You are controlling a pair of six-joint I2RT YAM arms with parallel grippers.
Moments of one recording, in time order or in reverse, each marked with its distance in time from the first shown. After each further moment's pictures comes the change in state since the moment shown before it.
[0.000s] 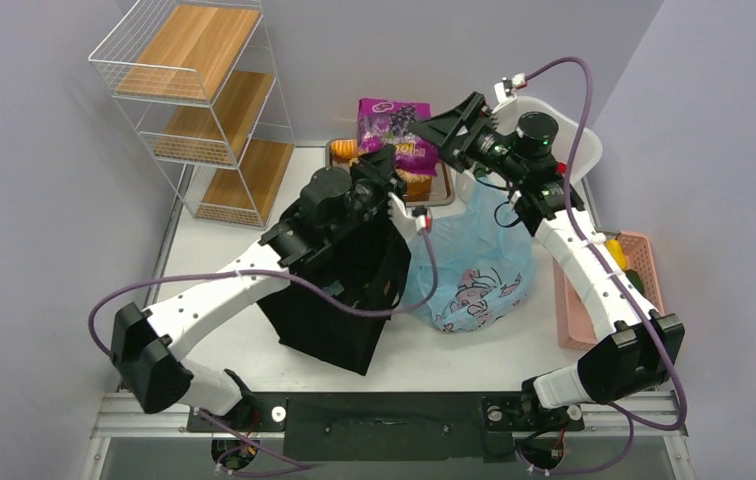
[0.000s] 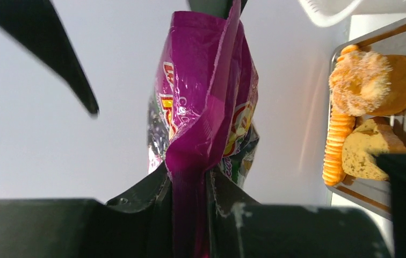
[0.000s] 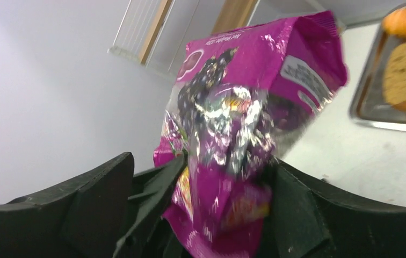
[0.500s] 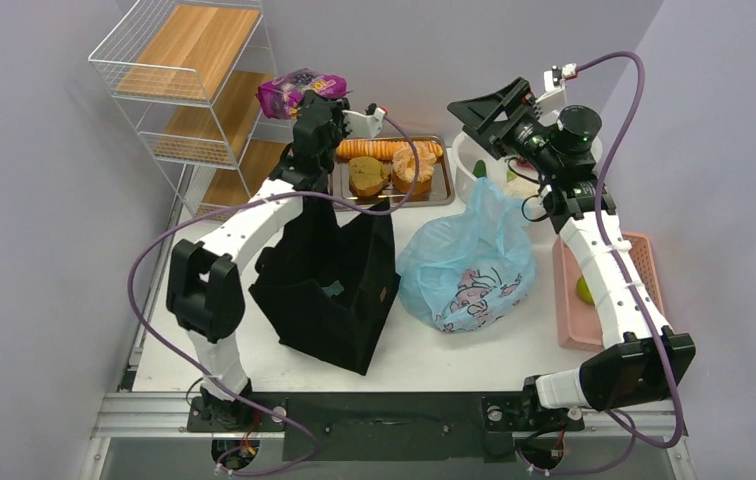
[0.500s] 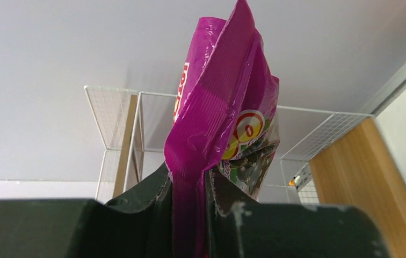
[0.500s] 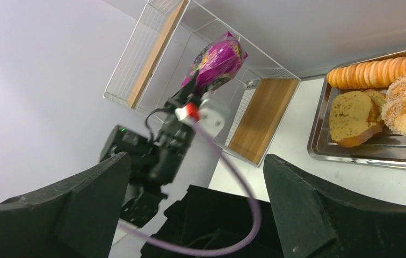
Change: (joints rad) left arm 0.336 0.434 0.362 0.088 -0.345 -0.146; right arm -0.182 -0.042 0.030 -0.032 0.019 -0.040
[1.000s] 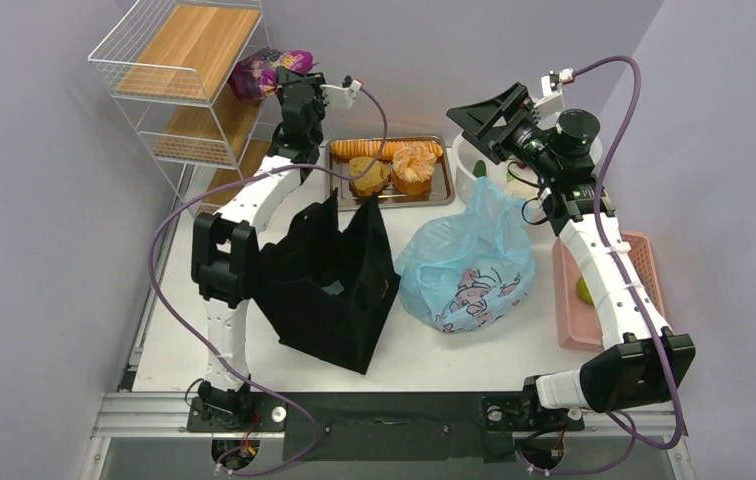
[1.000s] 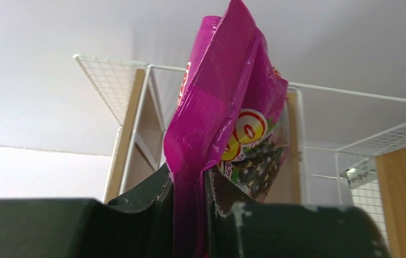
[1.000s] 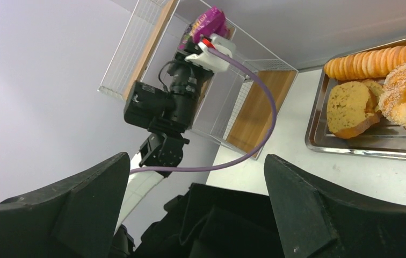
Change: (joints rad) left arm 0.149 0.309 0.280 0.146 -0.082 0.139; right arm -0.006 -0.014 -0.027 -0.001 -0.019 -0.006
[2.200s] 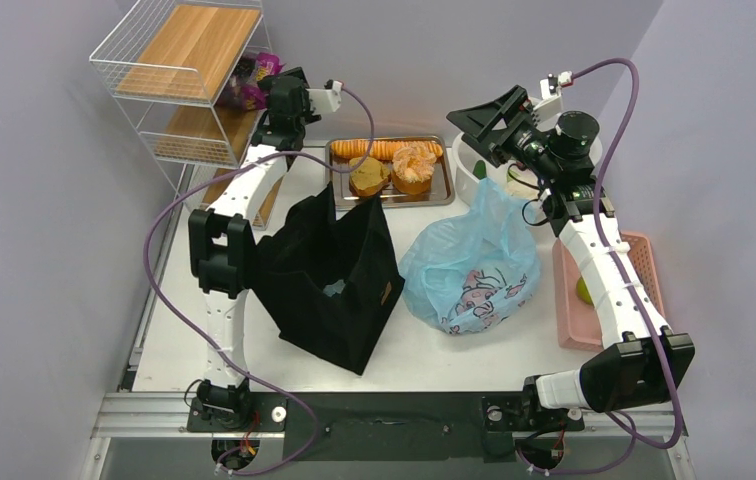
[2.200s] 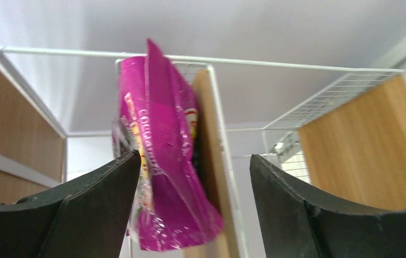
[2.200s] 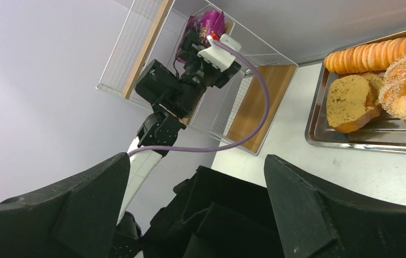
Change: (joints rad) left arm 0.102 0.108 0.201 -0.363 0.085 -0.216; right arm -0.008 0.000 -0.021 0.002 -0.019 0.008
